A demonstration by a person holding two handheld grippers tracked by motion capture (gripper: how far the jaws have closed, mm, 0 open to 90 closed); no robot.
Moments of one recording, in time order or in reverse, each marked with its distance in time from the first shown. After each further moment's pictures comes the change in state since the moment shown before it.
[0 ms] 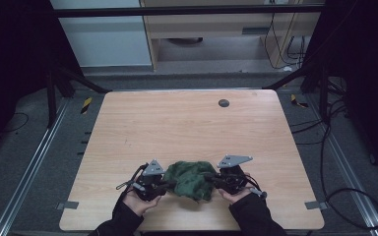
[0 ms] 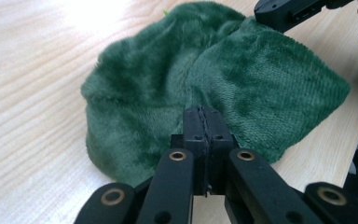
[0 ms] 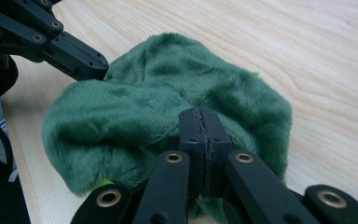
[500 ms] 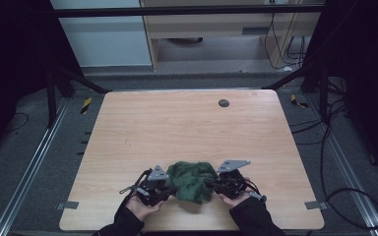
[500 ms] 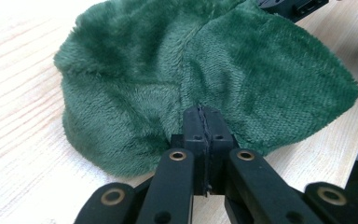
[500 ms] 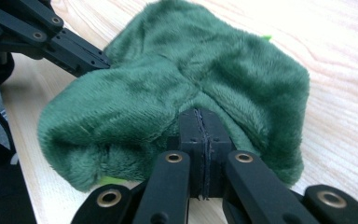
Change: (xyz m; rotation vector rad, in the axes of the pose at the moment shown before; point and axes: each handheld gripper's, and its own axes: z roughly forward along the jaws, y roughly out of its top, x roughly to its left) left arm -0.007 -0.010 0.013 0.056 0.008 0.000; right arm 0.001 -0.013 0.006 0.060 0.005 0.009
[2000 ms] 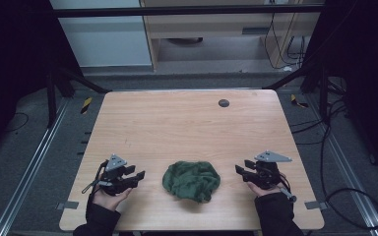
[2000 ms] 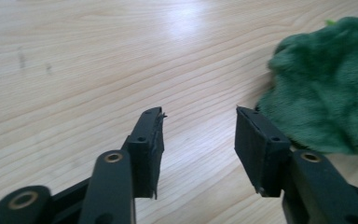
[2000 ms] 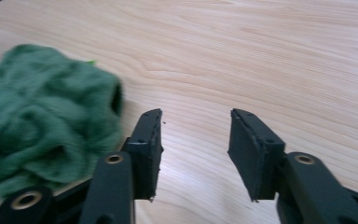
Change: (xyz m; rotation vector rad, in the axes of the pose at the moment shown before) left arm 0.075 -0.034 -0.065 -0.155 0.300 -0.190; right arm -0.066 -0.025 -0.060 -0.156 -0.309 0.179
